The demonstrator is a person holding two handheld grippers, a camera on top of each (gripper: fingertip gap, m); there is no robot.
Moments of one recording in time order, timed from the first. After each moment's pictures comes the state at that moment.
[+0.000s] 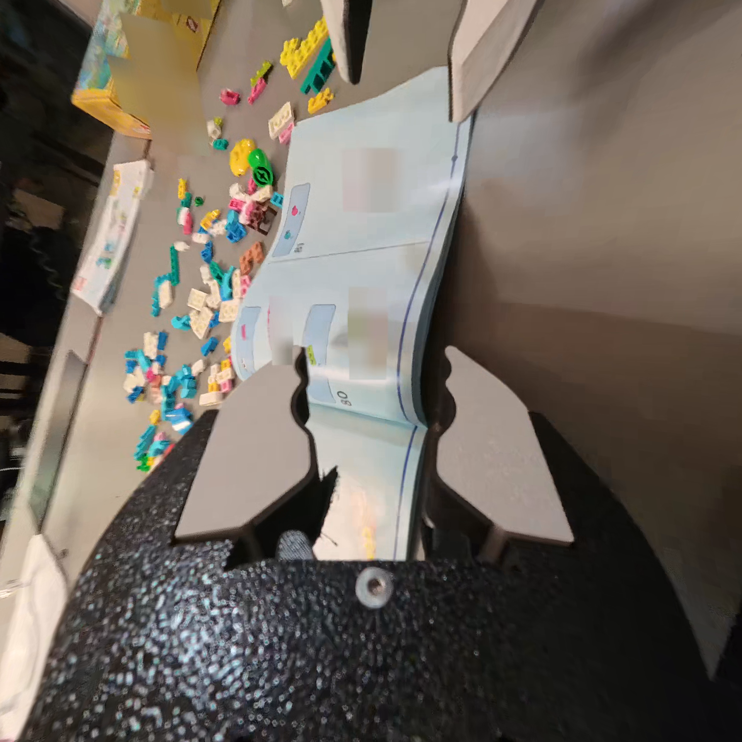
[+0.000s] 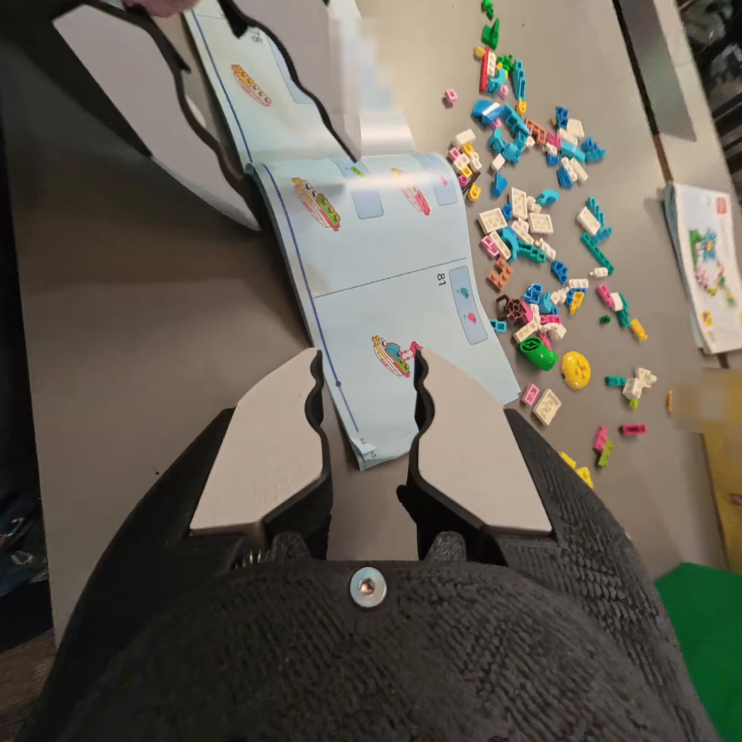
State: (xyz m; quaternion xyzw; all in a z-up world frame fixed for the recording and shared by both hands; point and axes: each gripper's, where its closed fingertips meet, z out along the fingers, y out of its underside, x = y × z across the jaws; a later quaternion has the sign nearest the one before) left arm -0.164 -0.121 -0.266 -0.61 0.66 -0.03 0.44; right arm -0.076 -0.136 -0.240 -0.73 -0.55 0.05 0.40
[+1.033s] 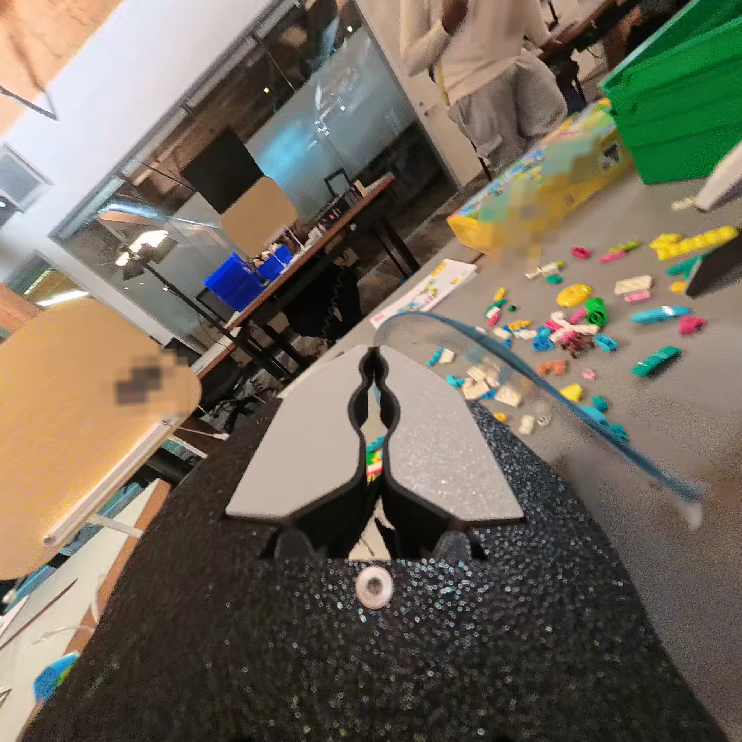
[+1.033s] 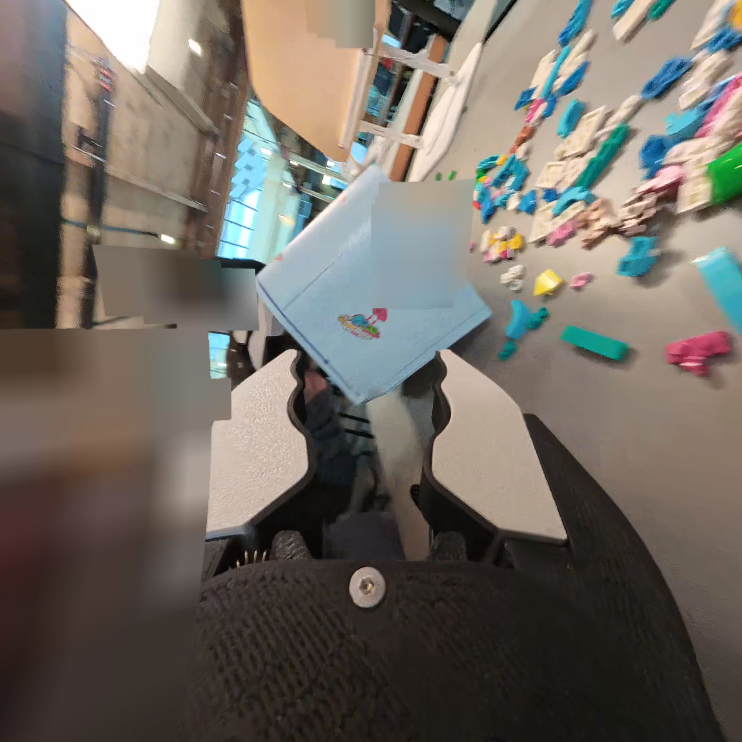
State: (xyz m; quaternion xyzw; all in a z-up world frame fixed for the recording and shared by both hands) left arm -0.215 -0.045 -0.111 -0.59 0.39 0.05 0.70; right arm -0.088 -0.091 -0.180 -0.71 0.05 0.64 0.28
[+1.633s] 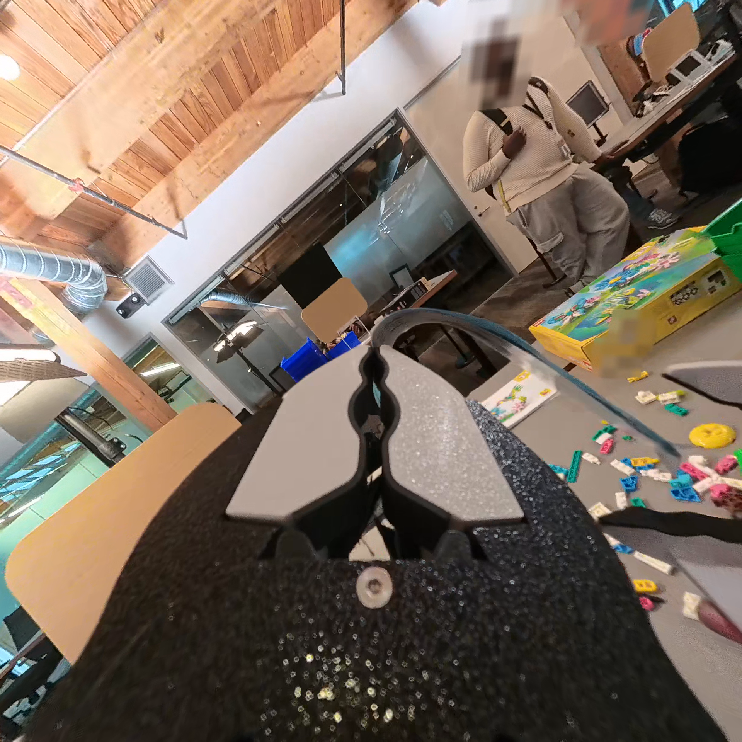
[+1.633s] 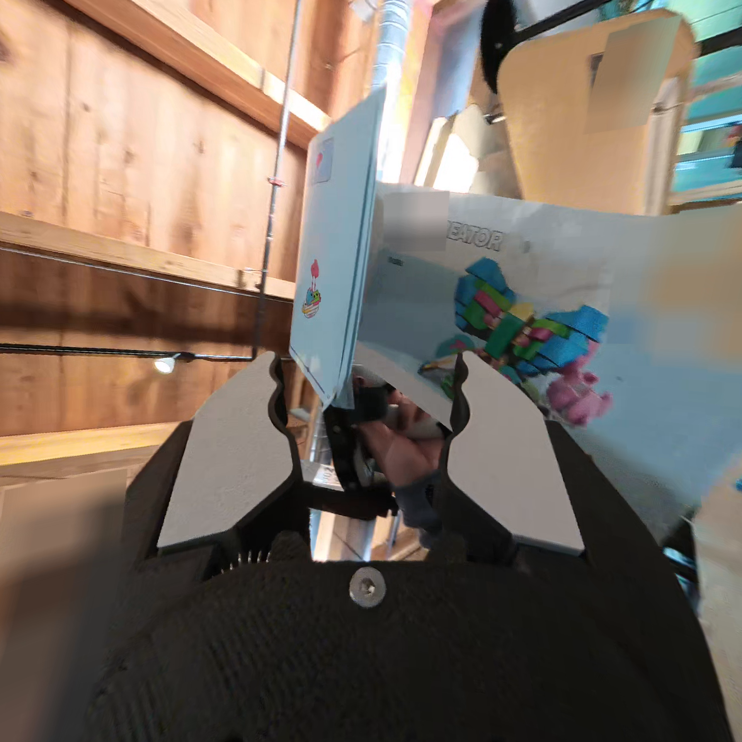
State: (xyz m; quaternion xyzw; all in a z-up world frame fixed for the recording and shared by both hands) left arm -0.212 -0.021 0.015 -0.49 0.36 0.07 0.79; right arm -0.163 -0.044 -0.099 -0.33 0.19 0.89 0.26
